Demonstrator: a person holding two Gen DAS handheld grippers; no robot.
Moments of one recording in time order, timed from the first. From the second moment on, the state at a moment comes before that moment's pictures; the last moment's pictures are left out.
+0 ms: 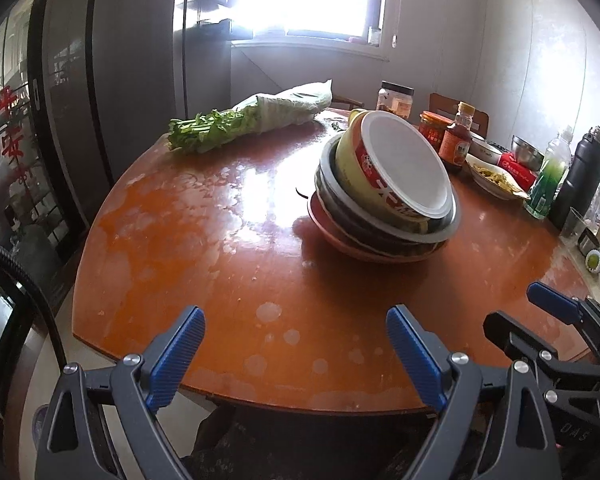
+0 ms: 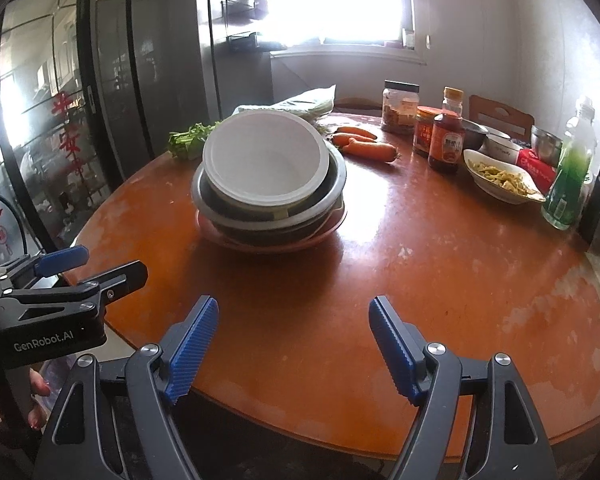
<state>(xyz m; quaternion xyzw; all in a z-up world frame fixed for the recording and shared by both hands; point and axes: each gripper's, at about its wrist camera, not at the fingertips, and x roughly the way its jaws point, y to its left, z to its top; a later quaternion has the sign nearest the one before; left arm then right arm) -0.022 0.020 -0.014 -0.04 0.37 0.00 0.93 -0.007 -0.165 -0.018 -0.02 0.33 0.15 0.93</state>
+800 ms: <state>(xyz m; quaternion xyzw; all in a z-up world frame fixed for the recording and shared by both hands) -0.027 0.015 -0.018 -0.03 0.37 0.00 0.93 -0.018 -0.174 -0.021 -0.01 0.33 0.13 0.93</state>
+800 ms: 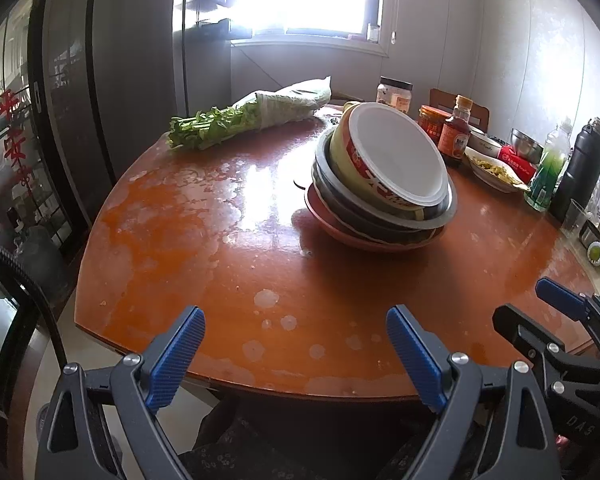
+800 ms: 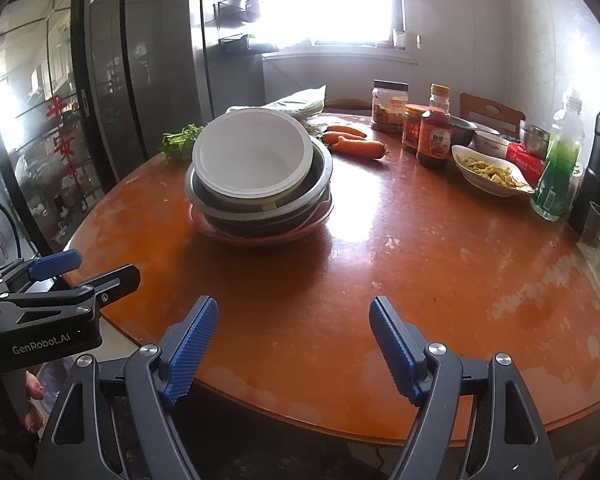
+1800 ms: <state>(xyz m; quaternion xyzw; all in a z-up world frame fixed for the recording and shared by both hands) -0.020 0.014 -0.022 -0.02 0.37 0.01 0.93 -0.014 -0.183 -0.022 -0.01 0.33 0.11 0.94</state>
